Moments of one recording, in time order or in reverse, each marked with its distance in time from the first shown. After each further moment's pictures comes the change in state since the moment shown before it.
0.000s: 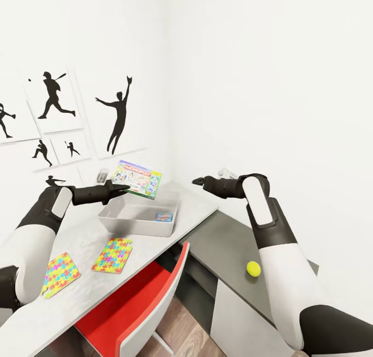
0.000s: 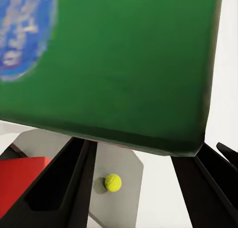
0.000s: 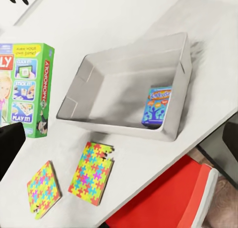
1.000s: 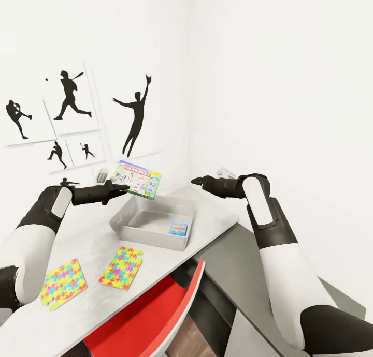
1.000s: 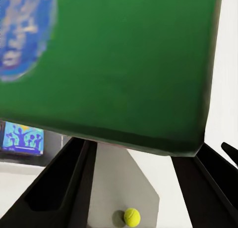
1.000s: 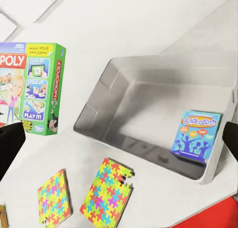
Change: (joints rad) left arm 0.000 0.002 -0.001 -0.001 -0.006 -0.001 0.002; right arm 0.000 -0.007 0.008 0.000 0.001 0.000 0.044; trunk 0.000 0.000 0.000
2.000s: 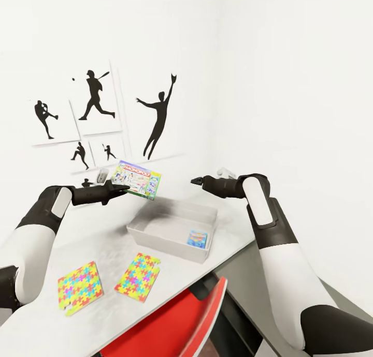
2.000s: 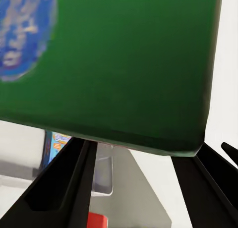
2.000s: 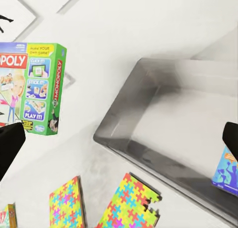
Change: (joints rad) left arm 0.000 0.000 -0.001 0.001 0.001 0.000 0.000; right arm 0.000 0.000 0.000 0.000 0.000 0.000 0.002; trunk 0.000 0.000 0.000
